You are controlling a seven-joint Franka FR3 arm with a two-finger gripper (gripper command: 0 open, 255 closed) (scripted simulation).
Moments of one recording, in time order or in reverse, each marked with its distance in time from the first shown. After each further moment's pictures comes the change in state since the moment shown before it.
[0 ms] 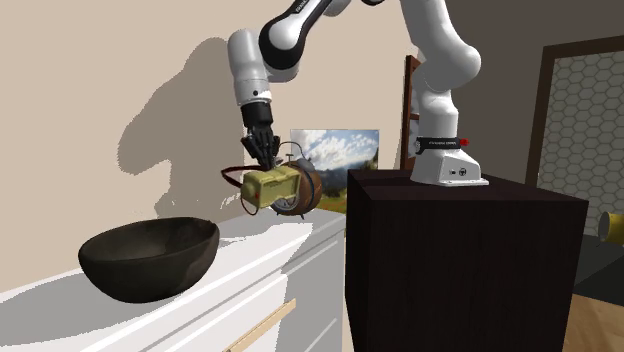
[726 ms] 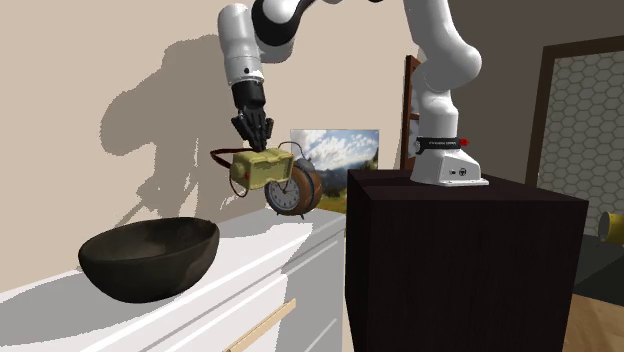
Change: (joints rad) arm 0.022 -0.037 0.013 0.084 -0.005 -0.115 0.052
